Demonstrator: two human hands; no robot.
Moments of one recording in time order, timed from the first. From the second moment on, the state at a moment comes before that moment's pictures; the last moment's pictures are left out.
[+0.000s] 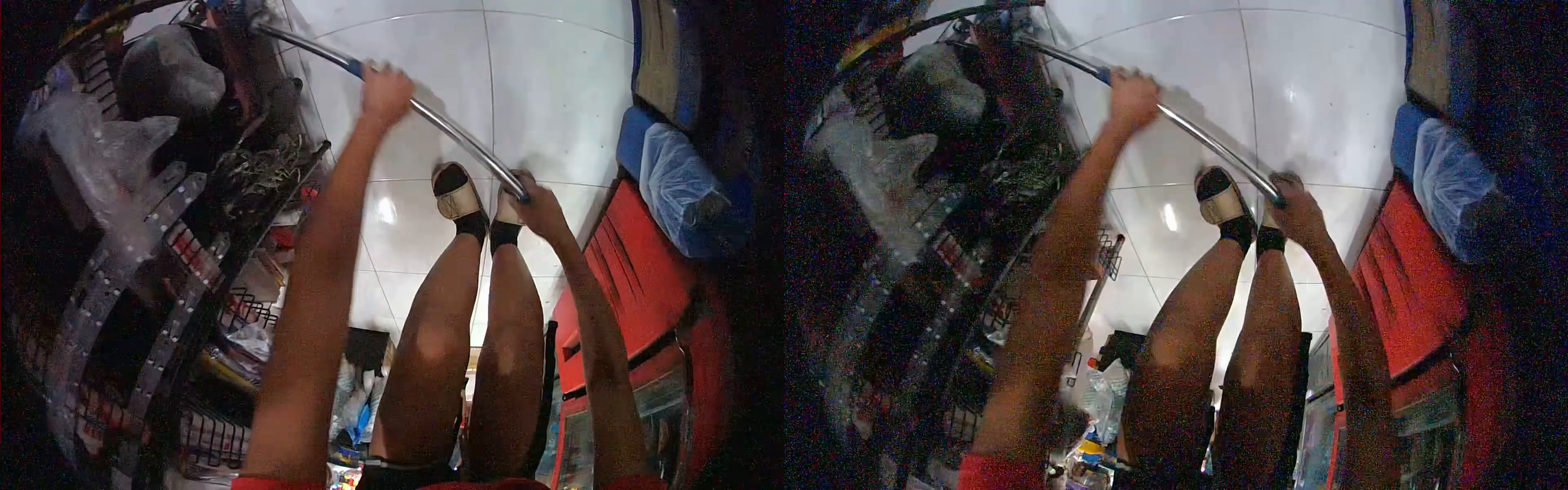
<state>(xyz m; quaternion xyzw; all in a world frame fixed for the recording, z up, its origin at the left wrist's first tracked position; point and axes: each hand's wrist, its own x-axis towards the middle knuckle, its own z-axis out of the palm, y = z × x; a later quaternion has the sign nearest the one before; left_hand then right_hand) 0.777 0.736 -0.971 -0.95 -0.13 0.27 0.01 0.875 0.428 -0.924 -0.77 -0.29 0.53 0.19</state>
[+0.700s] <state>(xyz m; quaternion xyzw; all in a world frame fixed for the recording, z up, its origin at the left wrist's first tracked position) 0.737 0.494 -0.855 -0.85 -0.04 0.43 -0.31 0.840 0.189 -0.748 -0.78 -0.22 0.58 0.01</state>
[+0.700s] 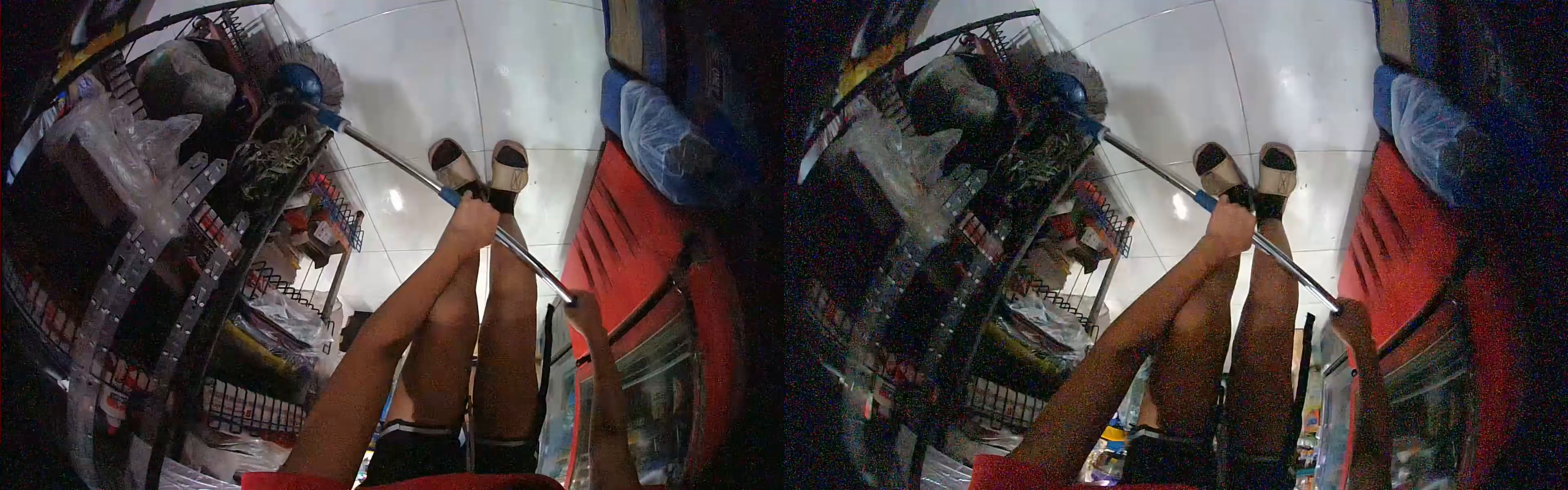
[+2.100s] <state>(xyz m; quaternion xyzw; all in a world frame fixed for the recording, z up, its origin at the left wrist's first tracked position) 0.699 0.560 -0.838 -0.93 -0.09 0.22 -0.30 0.836 0.291 -0.669 -0.82 -0.23 0.52 -0.06</state>
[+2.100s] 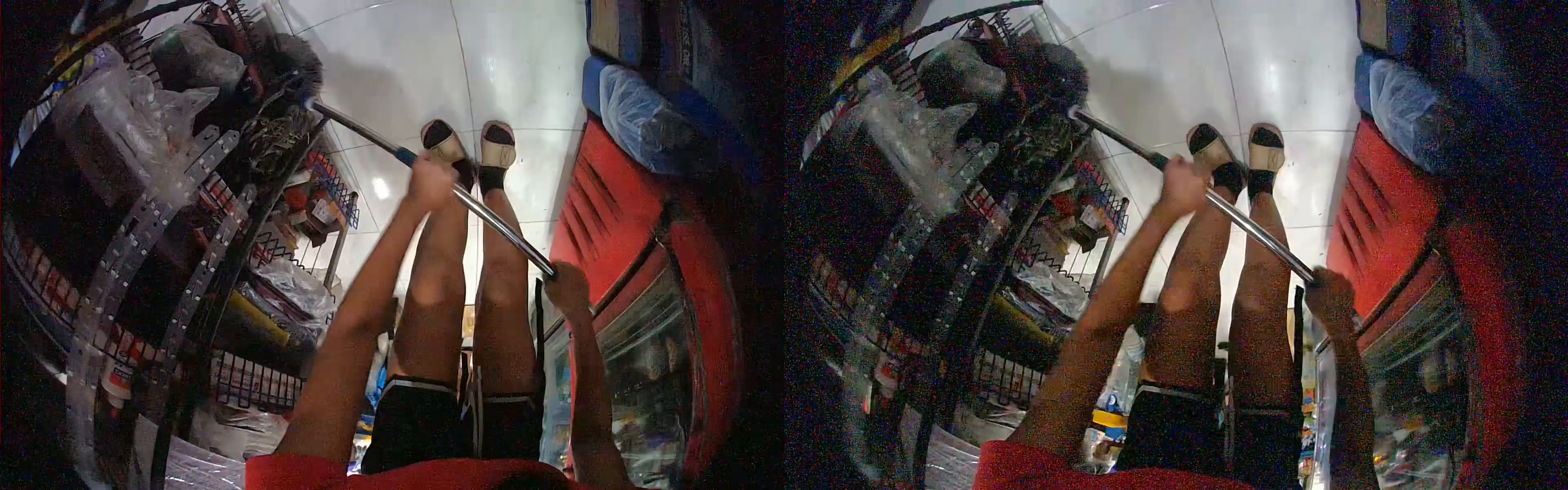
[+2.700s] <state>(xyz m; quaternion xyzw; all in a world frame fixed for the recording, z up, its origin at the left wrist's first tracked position) 0.795 0.609 -0.778 -0.94 0.02 0.06 -0.33 0.844 0.362 -0.578 -0.79 0.12 0.60 0.06</state>
